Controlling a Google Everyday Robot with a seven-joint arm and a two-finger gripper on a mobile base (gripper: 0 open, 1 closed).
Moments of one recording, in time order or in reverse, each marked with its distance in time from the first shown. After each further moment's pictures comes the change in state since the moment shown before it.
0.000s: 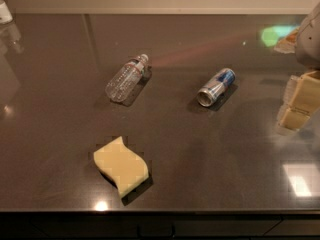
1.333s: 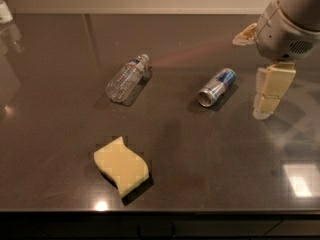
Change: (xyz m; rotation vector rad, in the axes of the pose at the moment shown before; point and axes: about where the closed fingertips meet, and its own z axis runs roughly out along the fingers) arm -0.039 -0.037 0.036 -0.025 -0.043 -0.292
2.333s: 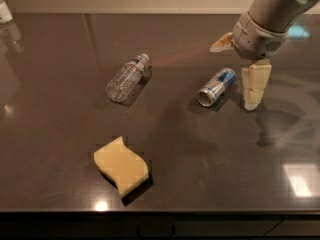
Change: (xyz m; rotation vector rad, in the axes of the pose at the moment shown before) arm 0.002 -0.042 0.058 -0.116 -0.044 -0.233
